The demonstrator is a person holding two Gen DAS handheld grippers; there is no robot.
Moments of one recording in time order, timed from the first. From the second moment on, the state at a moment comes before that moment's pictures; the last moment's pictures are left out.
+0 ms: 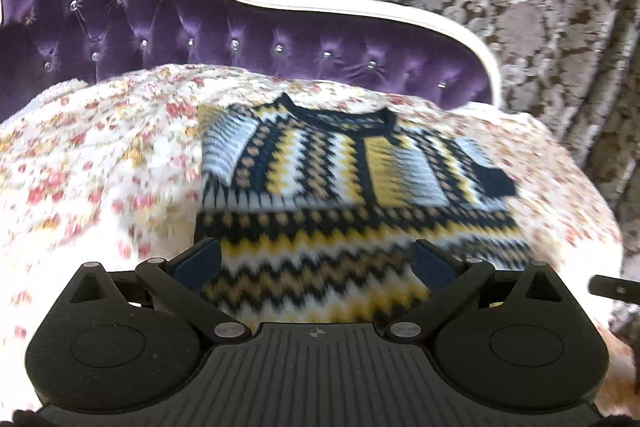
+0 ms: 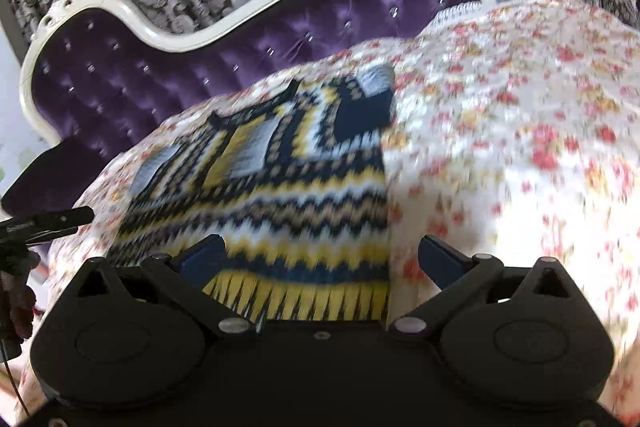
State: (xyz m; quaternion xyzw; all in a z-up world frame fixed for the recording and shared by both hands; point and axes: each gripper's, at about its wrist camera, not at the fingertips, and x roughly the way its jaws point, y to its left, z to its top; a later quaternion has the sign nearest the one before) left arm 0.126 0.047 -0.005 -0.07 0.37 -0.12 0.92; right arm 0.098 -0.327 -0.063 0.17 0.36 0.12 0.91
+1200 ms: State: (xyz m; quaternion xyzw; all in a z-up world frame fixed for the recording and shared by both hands) left arm -0.001 0.039 -0.059 -0.10 0.42 -0.11 0.89; right arm 0.023 -0.314 -0.115 0.31 0.40 0.17 0.85
